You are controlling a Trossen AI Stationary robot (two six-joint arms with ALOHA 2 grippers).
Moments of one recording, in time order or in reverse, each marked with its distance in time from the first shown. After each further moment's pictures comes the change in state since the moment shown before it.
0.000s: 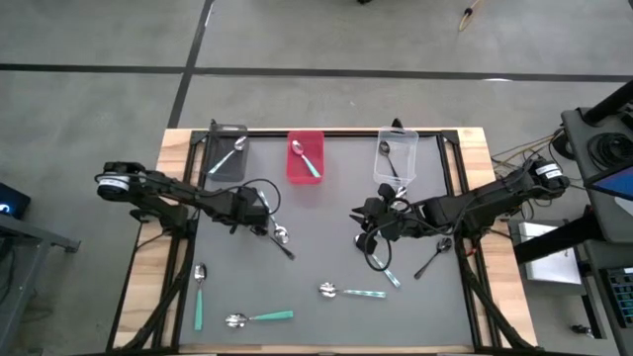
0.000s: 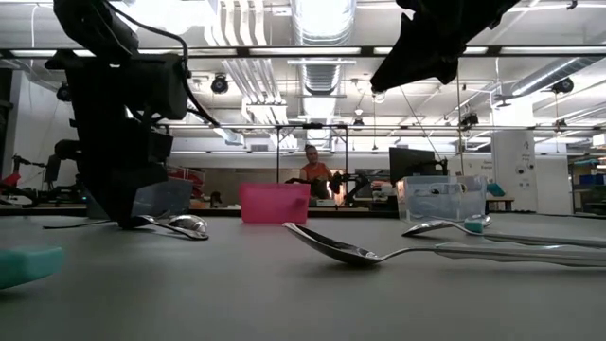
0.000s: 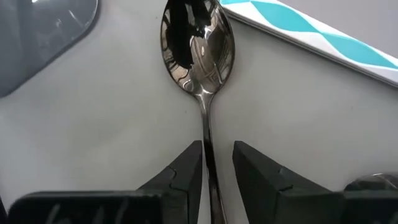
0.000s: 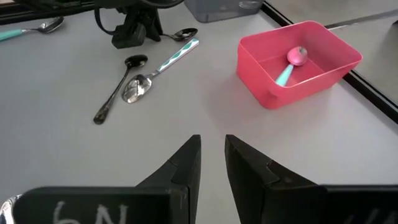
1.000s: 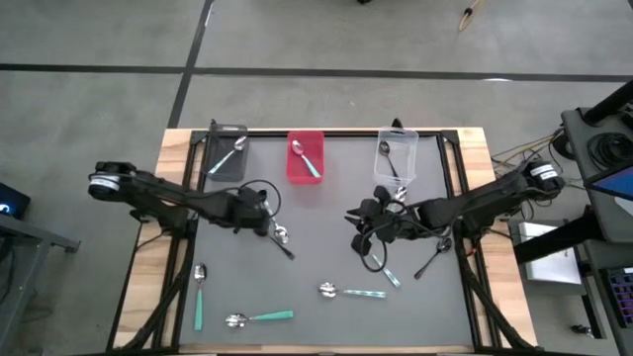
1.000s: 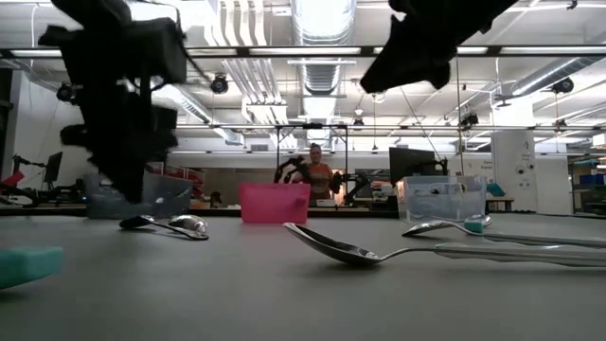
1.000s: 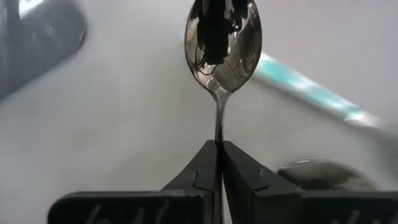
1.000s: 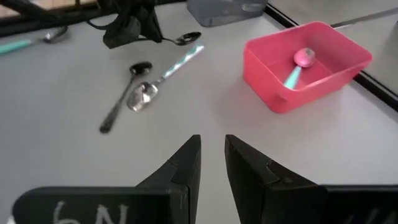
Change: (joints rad) left arm -0.086 -0.093 0.062 -0.030 -0.032 -0.039; right arm 0.000 0.052 0.000 0.088 0.001 0.019
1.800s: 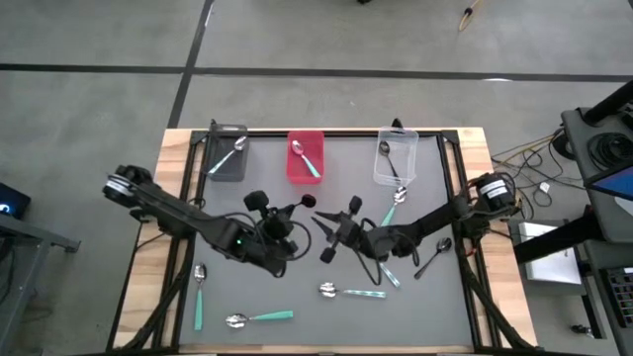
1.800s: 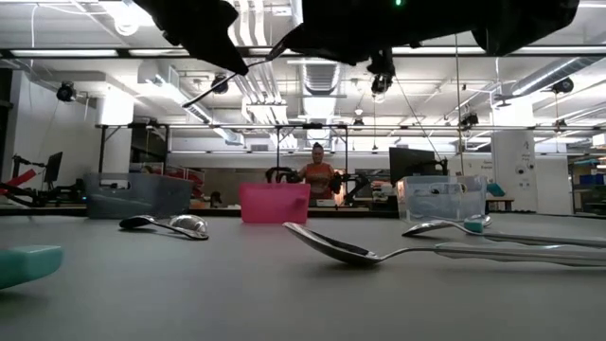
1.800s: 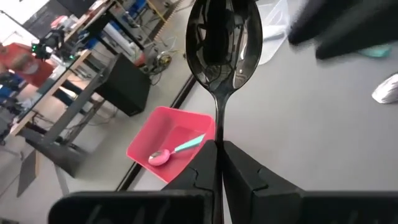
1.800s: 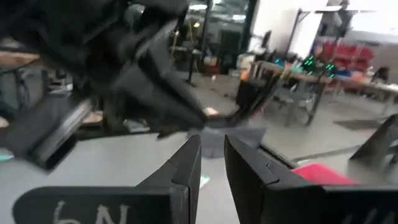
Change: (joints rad) left arm -0.316 0.167 0.409 0.204 -0.667 0.701; right arm 0.042 0.425 0.000 1.169 0.255 -0.624
